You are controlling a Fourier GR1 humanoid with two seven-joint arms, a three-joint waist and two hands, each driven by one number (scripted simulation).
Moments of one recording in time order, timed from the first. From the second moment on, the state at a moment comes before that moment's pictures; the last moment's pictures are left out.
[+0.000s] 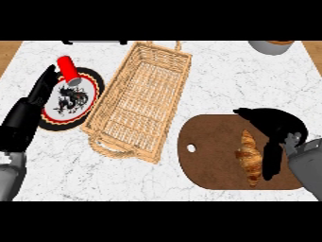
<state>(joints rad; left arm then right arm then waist) -0.20 0.41 -0.06 -1.54 -0.01 0.05 -0.01 -0.43 -0.59 0.45 -1.52 0.32 0.68 0.67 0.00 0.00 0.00</state>
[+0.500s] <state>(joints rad) -0.23 0.37 0.00 -1.51 -0.05 0.00 -0.02 -0.37 -0.49 0.39 -1.48 0.51 0.66 0.57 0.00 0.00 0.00</state>
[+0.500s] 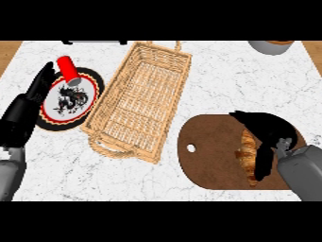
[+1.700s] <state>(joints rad) -0.20 0.30 0.09 -1.56 -0.12 -0.10 0.01 -0.25 -0.36 0.26 -1.36 0.79 0.62 0.38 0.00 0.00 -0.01</state>
